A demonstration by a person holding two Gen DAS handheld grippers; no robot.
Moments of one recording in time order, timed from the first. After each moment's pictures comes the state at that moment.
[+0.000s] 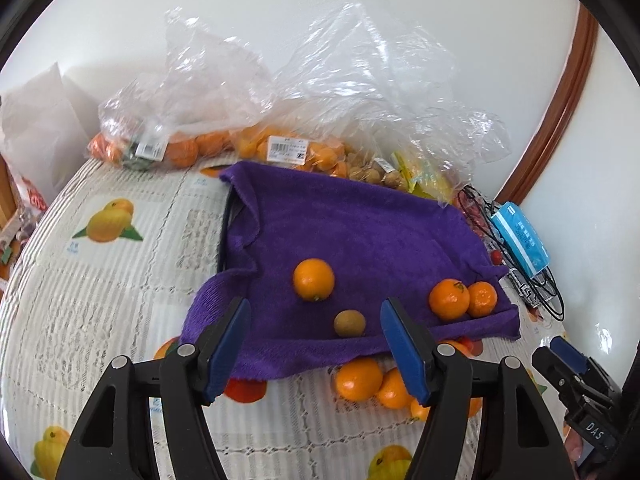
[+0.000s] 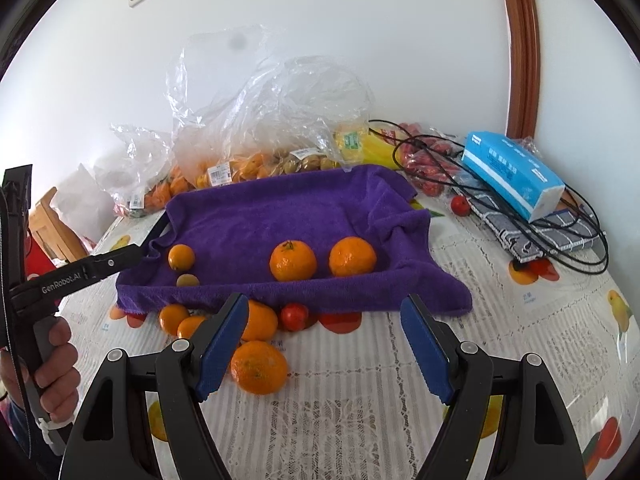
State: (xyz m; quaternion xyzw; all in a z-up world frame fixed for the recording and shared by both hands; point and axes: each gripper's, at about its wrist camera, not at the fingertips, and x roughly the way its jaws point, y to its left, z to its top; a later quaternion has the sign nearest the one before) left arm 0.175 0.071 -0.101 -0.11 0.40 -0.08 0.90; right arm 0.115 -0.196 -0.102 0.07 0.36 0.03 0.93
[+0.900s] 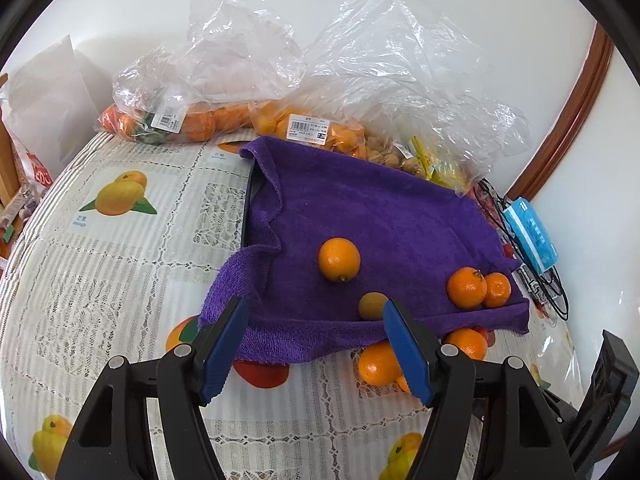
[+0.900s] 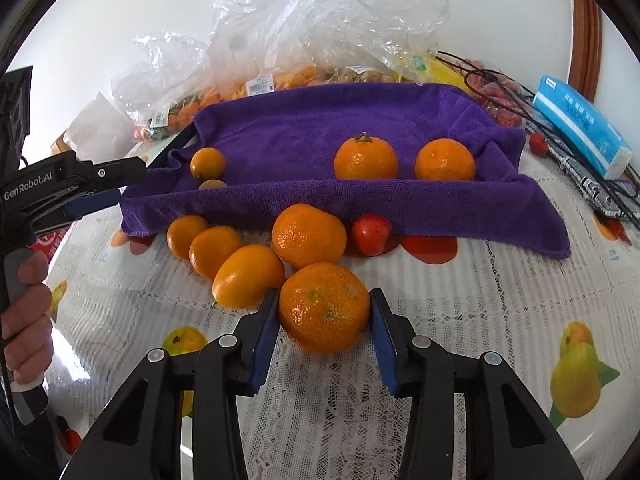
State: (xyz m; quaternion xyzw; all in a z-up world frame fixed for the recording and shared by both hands) left arm 0.175 0.082 -0.112 -0.12 0.43 -0.08 0.89; right arm 0.125 -0.147 -0.159 0.04 0.44 0.11 0.89
